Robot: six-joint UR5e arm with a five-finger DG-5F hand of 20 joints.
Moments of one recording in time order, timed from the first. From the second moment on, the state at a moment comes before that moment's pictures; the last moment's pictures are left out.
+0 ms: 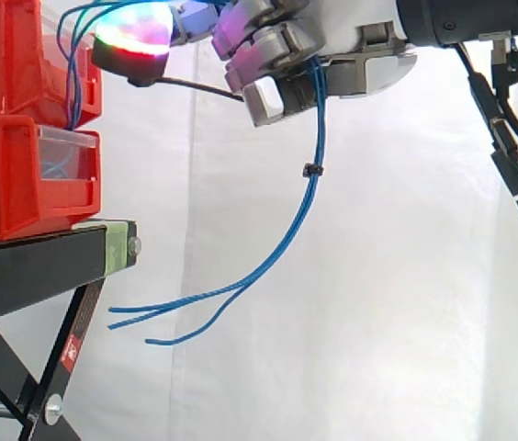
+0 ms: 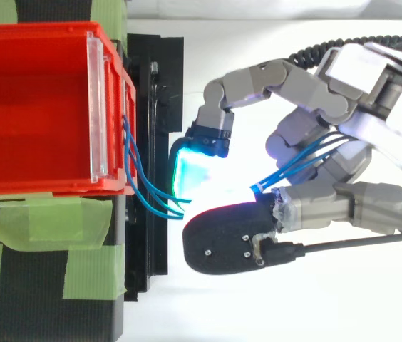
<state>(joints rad) 0.36 -1.90 -1.55 -2.78 -0.80 -0.31</state>
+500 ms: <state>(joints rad) 0.36 -1.90 -1.55 -2.80 -0.80 -0.29</state>
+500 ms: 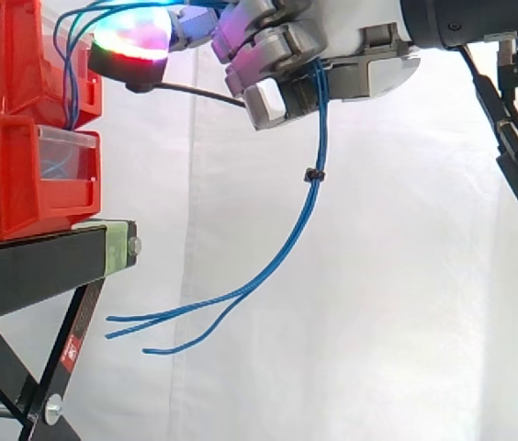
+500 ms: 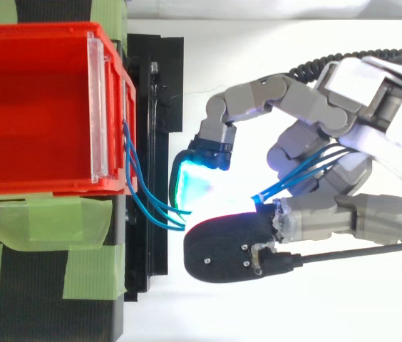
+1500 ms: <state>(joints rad) 0.37 -1.90 -1.55 -2.80 -0.80 -0.24</state>
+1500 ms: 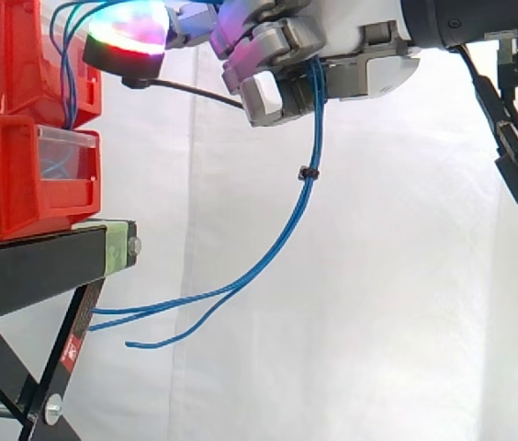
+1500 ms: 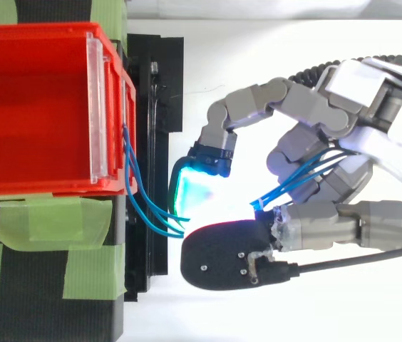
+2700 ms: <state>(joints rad) 0.36 -1.90 -1.55 -2.80 -0.81 -0.24</state>
